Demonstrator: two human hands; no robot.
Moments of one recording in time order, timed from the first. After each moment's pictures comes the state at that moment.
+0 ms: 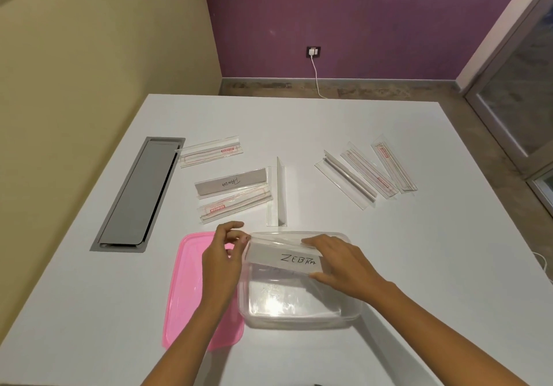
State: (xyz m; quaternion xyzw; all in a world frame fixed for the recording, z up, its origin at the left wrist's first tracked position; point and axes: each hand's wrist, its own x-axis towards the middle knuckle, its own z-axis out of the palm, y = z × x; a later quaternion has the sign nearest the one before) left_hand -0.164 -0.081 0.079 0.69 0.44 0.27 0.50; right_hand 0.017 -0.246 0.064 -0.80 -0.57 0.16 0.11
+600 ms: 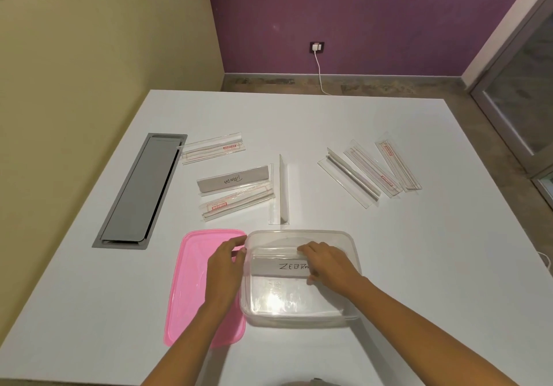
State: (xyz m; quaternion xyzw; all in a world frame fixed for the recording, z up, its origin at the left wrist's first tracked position) left_hand -0.171 -0.074 0.037 0.73 0.47 0.16 0.46; right_hand 0.014 -0.220 0.007 -0.79 -0.58 0.19 0.01
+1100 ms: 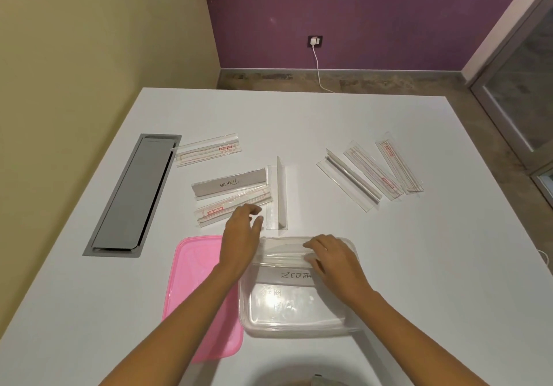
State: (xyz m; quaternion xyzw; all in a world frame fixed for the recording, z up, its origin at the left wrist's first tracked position) left_hand -0.098 -0.037 0.049 0.81 0.39 0.17 0.40; right_hand 0.016 -0.221 0.032 -0.82 -0.54 0.04 0.19
